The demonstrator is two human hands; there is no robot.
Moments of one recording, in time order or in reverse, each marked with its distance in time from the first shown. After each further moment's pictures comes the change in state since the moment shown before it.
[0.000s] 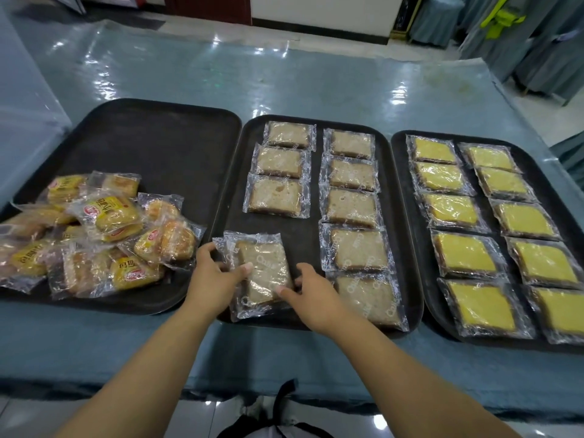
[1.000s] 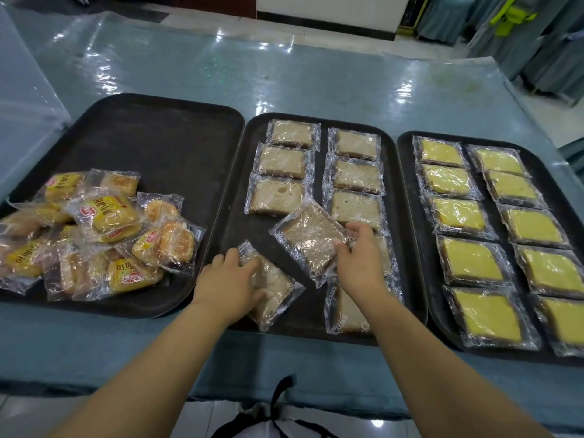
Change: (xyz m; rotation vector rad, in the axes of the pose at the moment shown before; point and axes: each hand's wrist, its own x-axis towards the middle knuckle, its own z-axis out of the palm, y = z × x) left_hand 0.005 0.010 0.014 1.303 -0.105 0.469; right_hand 0.023 0.004 -0.060 0.336 0.527 0.062
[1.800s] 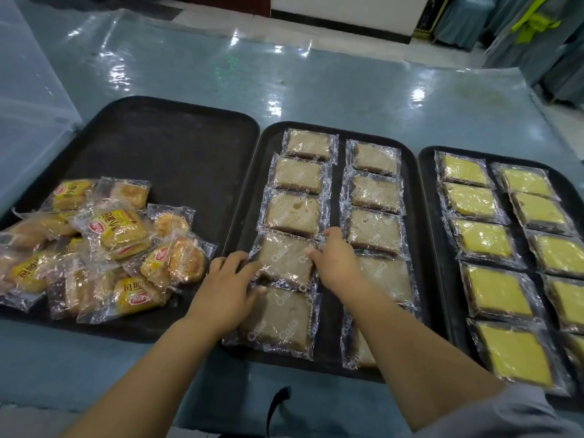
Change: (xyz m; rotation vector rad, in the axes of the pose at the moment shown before) left_hand 0.023 -0.036 0.003 -0.295 0.098 0.044; right_hand 0.048 -0.034 0.058 -0.370 -0.271 -0.007
